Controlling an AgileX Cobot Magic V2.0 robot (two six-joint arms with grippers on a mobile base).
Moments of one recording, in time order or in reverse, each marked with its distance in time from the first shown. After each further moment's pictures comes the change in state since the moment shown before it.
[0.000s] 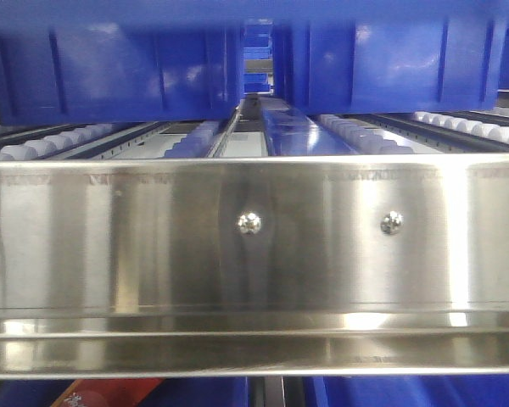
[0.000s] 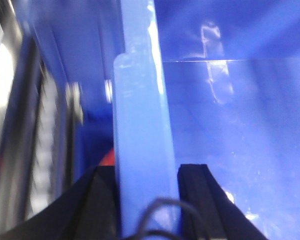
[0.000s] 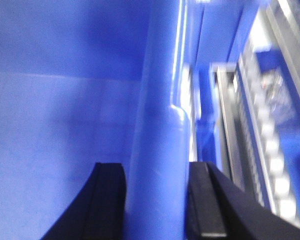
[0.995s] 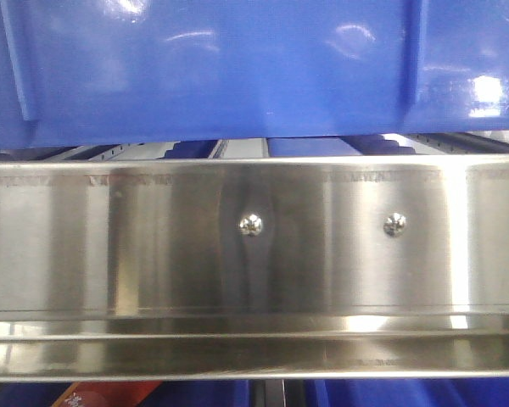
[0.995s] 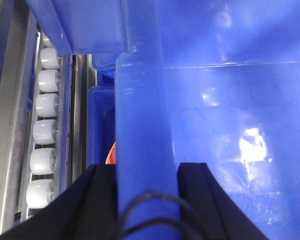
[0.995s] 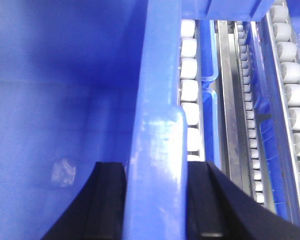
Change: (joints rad) left arm 0.000 0.324 -0.012 0.051 -0.101 0.004; right arm -0.007 0.382 -0.097 -0.015 -0.077 -0.008
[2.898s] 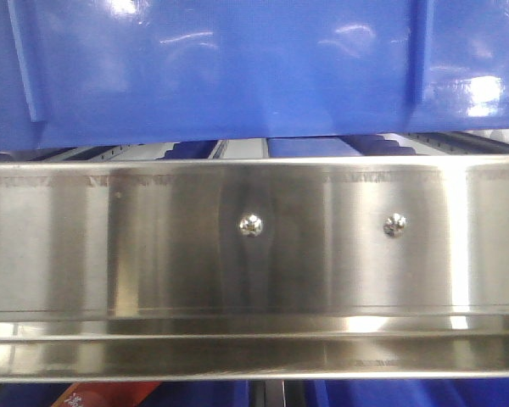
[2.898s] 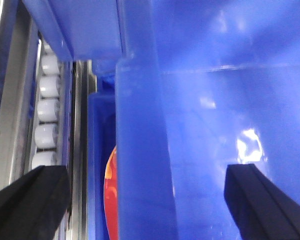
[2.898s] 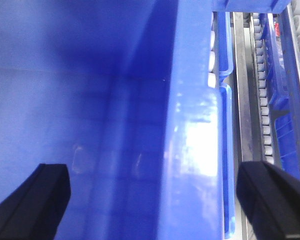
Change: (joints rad) left arm -0.005 -0.024 0.016 0.006 -0.029 -0.002; right arm 0.002 -0.005 0.004 0.046 0.013 -0.010
